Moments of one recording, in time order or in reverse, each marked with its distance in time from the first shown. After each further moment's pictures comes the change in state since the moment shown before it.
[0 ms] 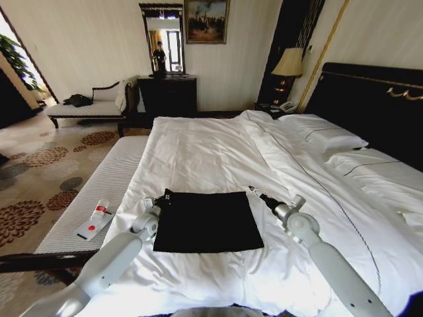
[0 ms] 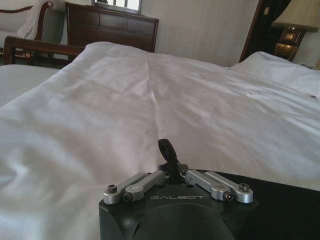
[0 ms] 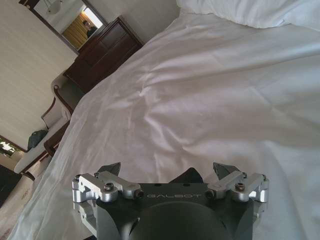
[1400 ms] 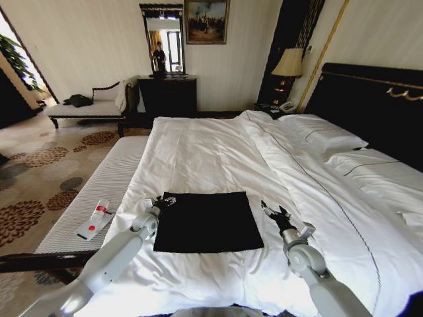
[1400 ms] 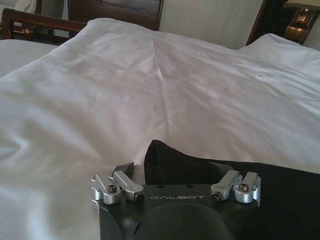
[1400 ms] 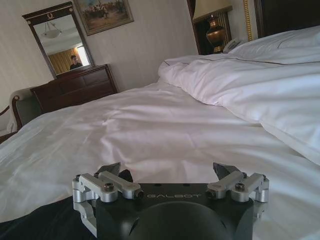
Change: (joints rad) left arm -0.025 -0.012 0.012 0.067 -0.063 0.057 0.020; right arm -0.439 0.114 0.198 0.230 -0.608 0.280 -0.007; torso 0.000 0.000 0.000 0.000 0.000
